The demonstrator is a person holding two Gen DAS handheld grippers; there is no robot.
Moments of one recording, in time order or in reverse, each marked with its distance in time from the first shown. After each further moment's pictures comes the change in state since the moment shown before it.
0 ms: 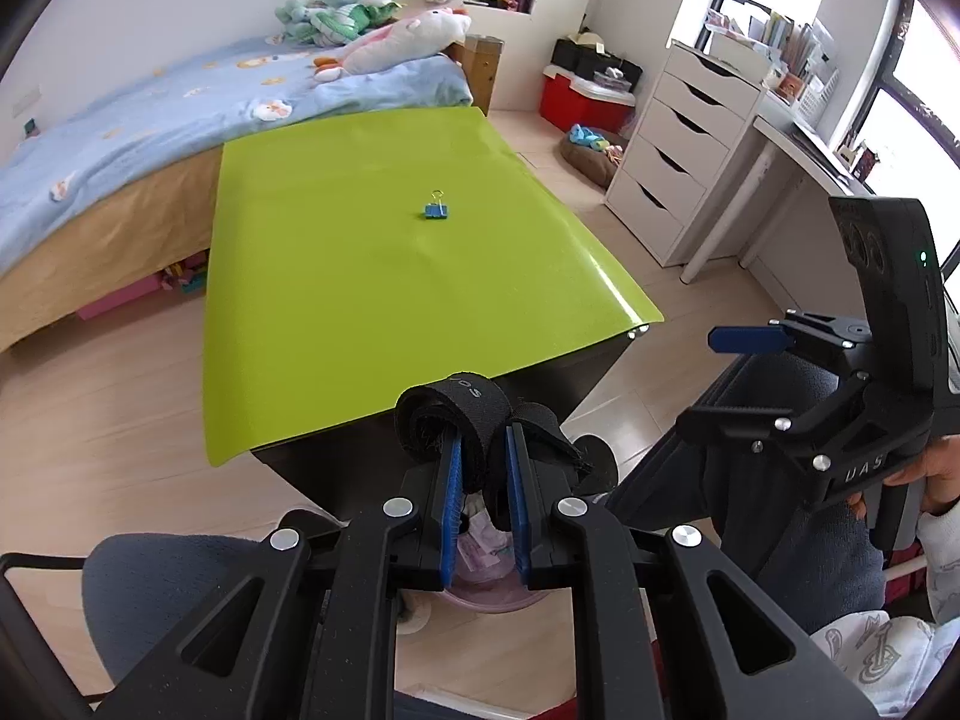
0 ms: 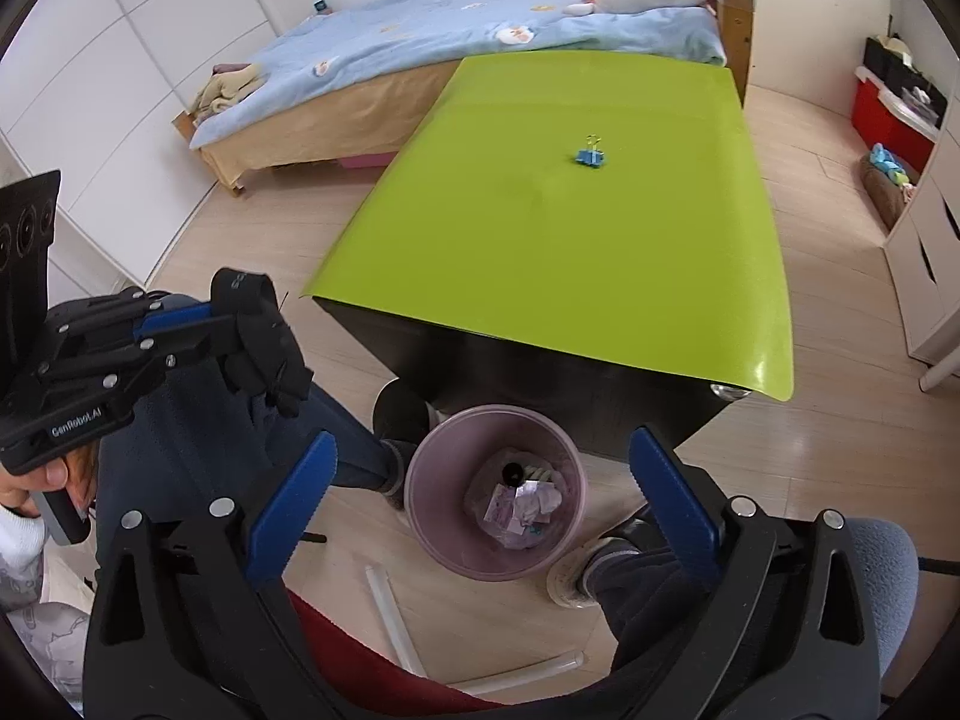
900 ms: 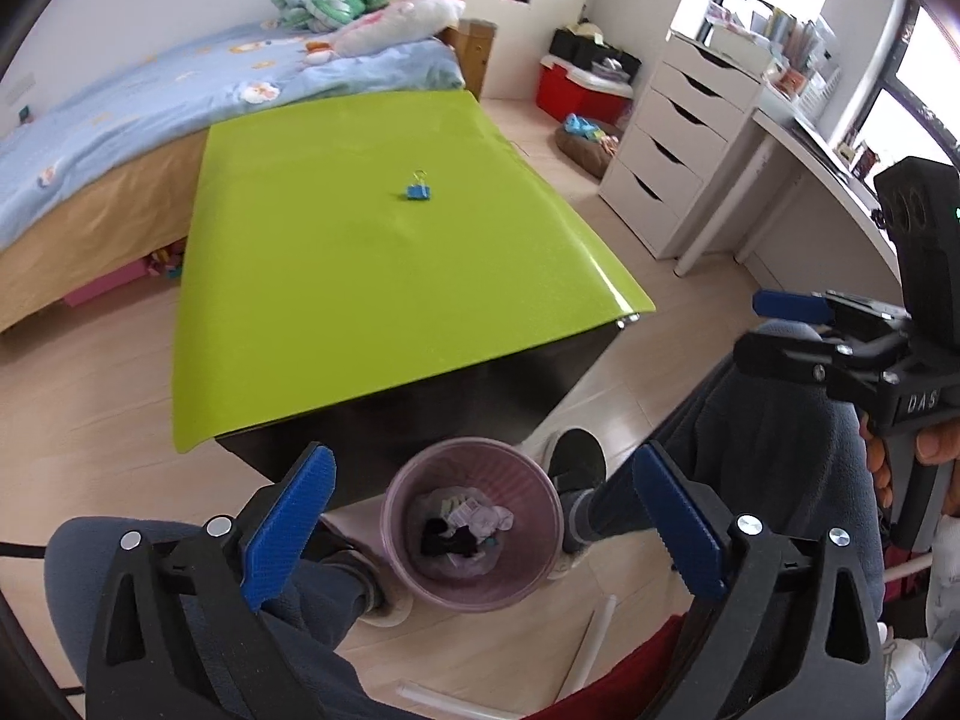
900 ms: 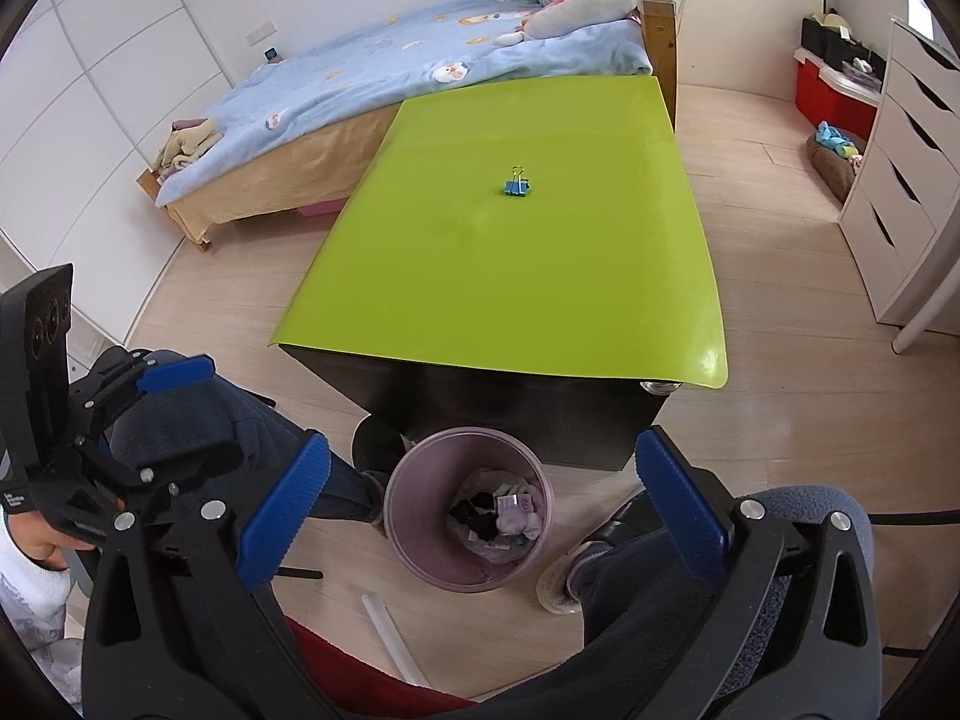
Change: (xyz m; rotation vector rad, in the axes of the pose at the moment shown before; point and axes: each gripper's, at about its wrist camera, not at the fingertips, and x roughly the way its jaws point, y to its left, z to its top) left arm 0.015 -0.010 -0.003 -0.025 0.017 -0.008; right arm -0.030 -0.032 -0.003 0.110 -0.077 -0.050
